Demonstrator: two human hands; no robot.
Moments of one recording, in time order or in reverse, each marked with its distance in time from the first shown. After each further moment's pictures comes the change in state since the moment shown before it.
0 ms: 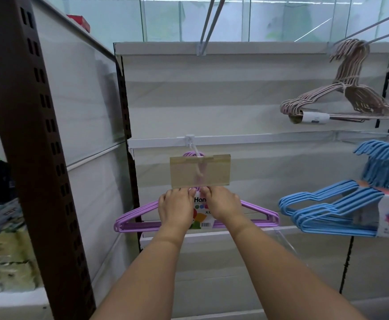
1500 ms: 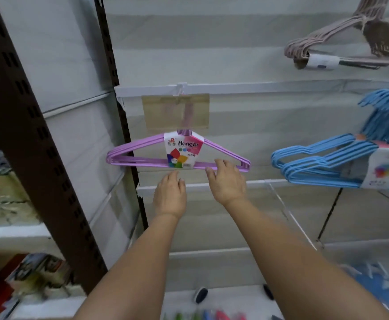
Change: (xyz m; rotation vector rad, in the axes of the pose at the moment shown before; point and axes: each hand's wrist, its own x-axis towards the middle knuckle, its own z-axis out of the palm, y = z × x) left_hand -0.082 -0.014 0.045 -0.216 -0.042 -0.128; right_hand -0.056 0.055 0.025 -0.031 -0.001 0.063
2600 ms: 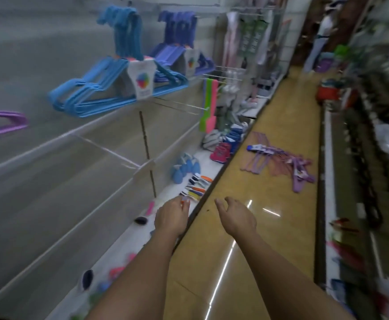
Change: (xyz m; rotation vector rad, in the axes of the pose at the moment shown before) left_hand -0.309 0.135 0.144 -0.090 -1.031 0.600; right_hand -0.388 0.226 -0.053 -0.134 0.103 1.150
